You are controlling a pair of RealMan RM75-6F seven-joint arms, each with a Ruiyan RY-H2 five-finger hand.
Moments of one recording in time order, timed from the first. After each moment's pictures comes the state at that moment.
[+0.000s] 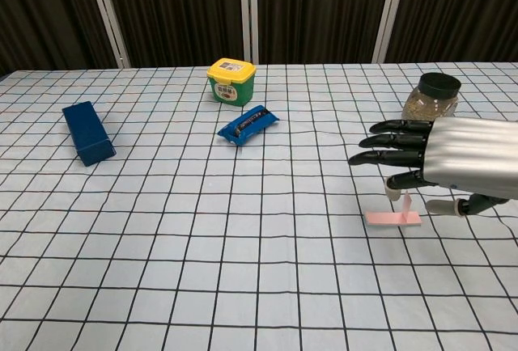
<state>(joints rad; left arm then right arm) -0.12 -1.21 -0.07 -1.54 1.44 1.47 0.15 0.69 -1.58 -0.17 -0.71 -2.07 1.40 0.07</state>
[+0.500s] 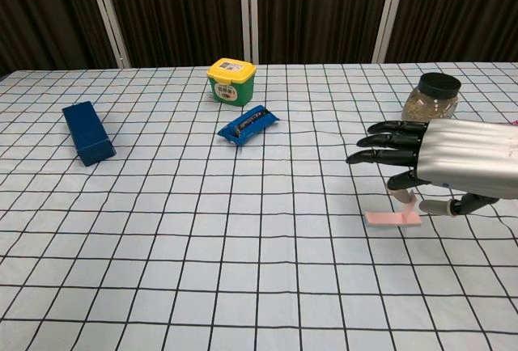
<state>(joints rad) -0.12 -1.21 -0.07 -1.53 1.44 1.47 0.15 0.69 -1.66 -0.20 -0.59 -2.03 1.44 0.14</state>
